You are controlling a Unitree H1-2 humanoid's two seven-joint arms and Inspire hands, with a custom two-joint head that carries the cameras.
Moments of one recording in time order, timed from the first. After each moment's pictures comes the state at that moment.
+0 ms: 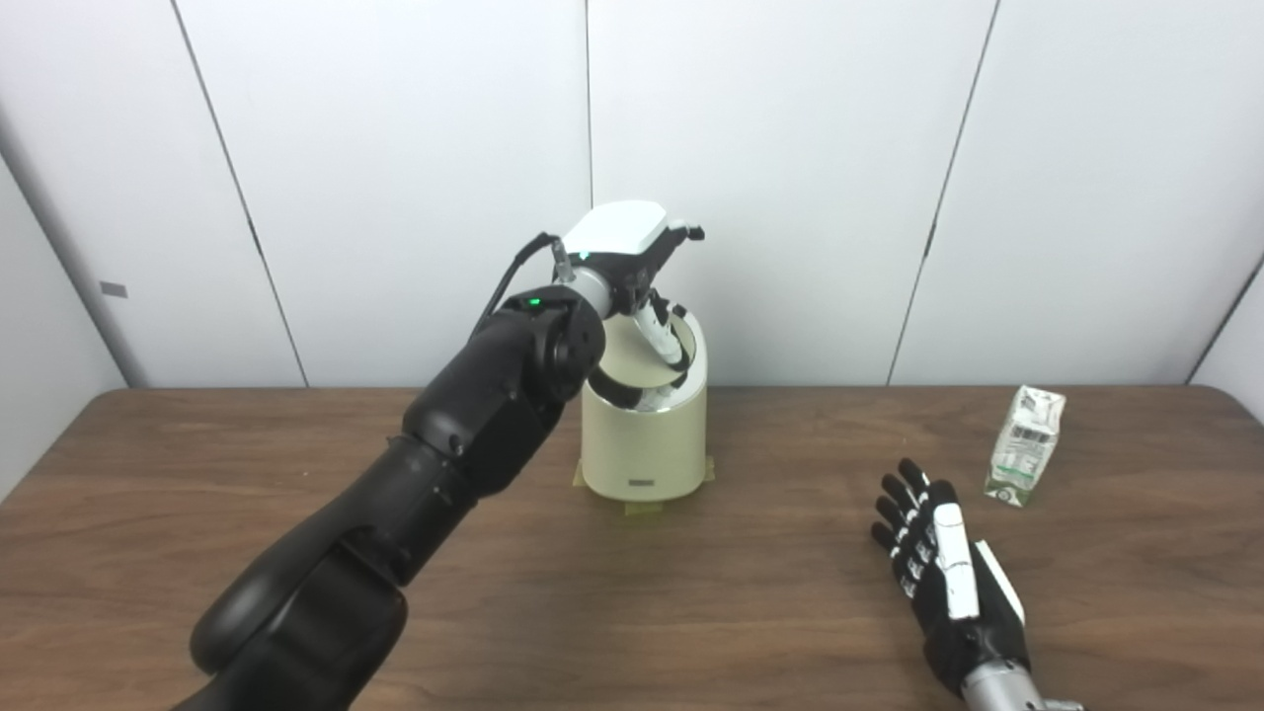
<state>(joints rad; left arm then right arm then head) -1.07 0.19 -0.53 0.59 0.74 0.23 -0.21 -0.08 -0.07 -0.08 -0.09 0.17 0.21 0.04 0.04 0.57</state>
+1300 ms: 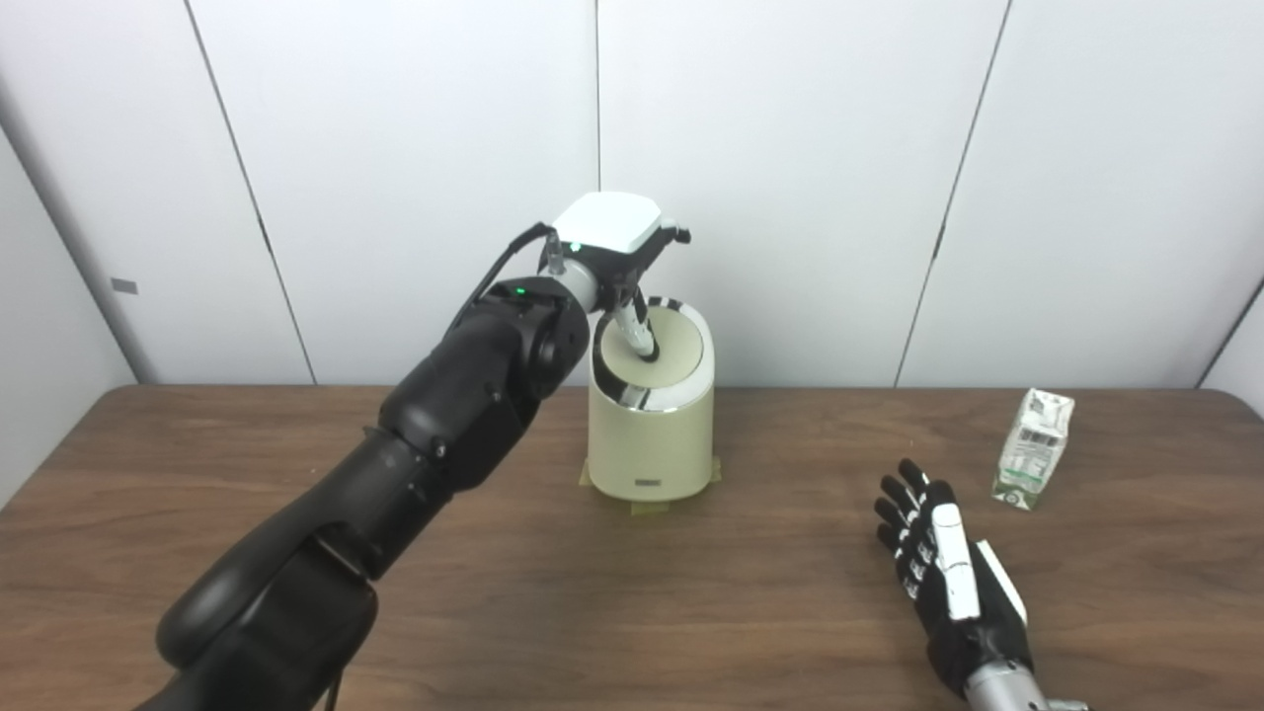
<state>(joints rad) -1.07 0.25 -0.60 0.52 0.88 0.19 -0.27 -0.07 -0.07 -0.07 -0.11 0.15 0.24 0.04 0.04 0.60</state>
